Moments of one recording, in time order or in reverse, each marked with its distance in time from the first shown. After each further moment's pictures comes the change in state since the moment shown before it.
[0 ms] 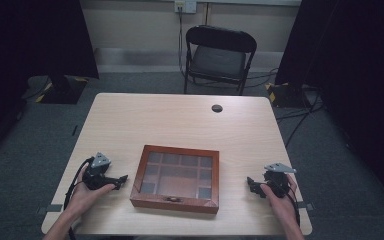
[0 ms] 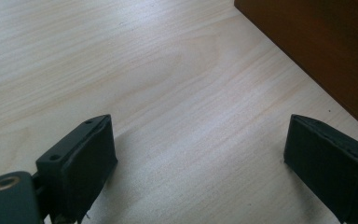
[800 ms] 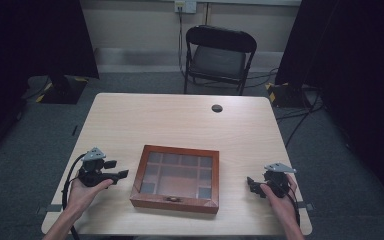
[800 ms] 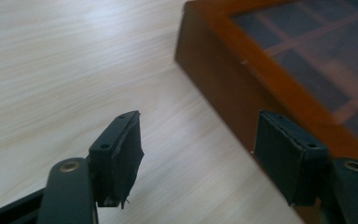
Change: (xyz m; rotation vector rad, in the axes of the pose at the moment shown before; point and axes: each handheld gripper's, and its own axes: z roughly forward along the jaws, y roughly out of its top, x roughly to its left) left arm -0.008 0.026 -0.034 -0.077 -0.168 -0.076; right arm 0.000 0.000 0.000 0.000 0.002 -0.002
